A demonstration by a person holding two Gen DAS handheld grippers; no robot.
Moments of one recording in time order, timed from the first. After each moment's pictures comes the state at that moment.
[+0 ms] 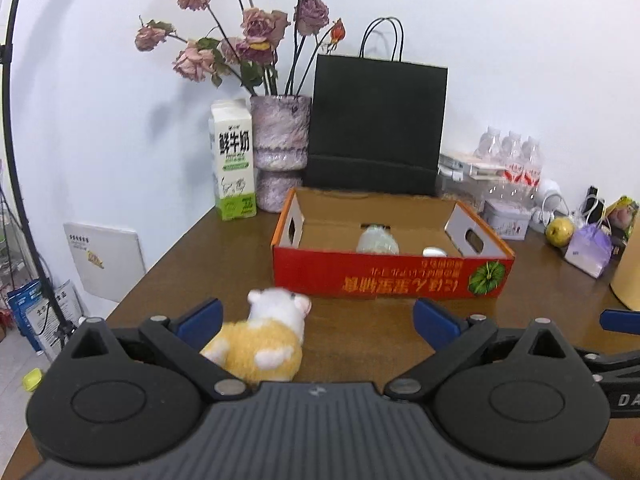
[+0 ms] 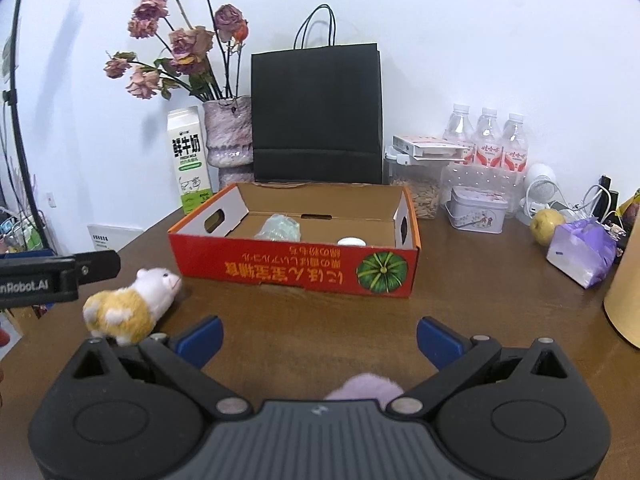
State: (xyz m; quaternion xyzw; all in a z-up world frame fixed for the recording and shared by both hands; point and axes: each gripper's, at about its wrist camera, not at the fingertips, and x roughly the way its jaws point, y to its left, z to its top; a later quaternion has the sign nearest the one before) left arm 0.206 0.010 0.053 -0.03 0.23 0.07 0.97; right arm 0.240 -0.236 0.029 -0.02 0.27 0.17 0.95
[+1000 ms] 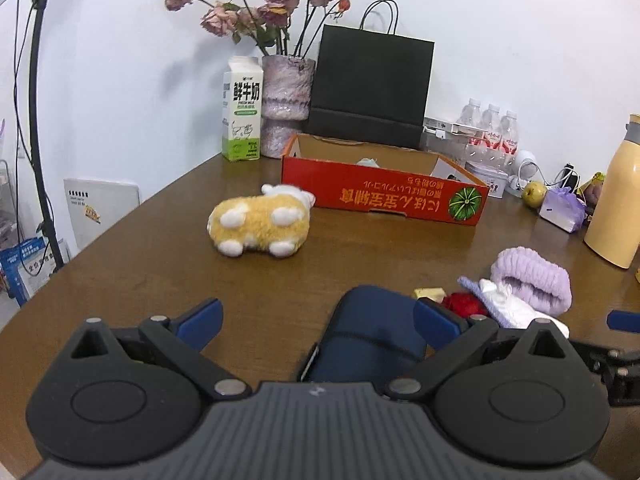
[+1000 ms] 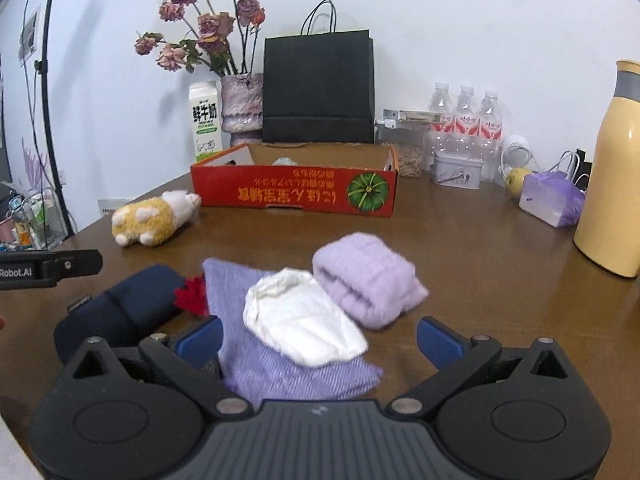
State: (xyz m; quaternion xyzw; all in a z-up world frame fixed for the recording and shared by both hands) left arm 0.105 0.017 -0.020 -0.06 0.24 0.05 0.97; right arm 0.132 -0.273 -0.034 -0.03 0.27 0.17 0.95
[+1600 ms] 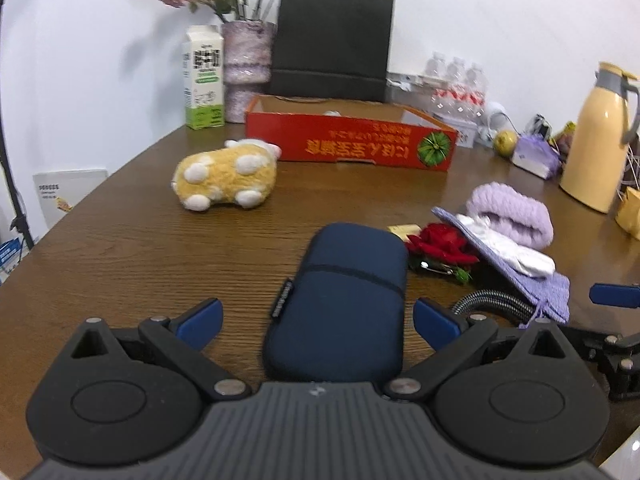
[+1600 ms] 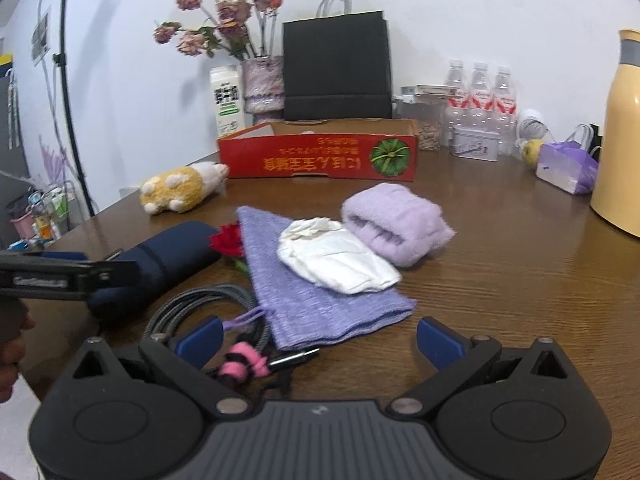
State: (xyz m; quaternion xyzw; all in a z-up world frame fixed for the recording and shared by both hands) left arm 0.103 0.006 -0.045 -0.02 0.28 -0.01 0.96; right arm 0.105 -0.271 -0.056 -0.02 0.28 0.20 0.94
